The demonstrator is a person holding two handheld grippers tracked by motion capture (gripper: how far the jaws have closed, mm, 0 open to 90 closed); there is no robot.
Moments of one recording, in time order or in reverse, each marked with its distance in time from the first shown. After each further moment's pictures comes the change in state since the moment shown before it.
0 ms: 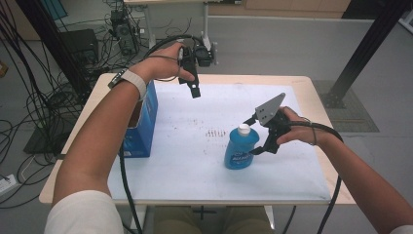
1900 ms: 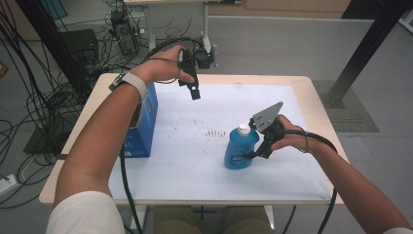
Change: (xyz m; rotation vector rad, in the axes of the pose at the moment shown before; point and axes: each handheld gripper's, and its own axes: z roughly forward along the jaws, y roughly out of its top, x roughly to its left) left arm 0.000 -0.002 0.006 0.002 -0.007 -0.008; right arm 0.005 -0.017 0.025 -0.096 0.029 0.003
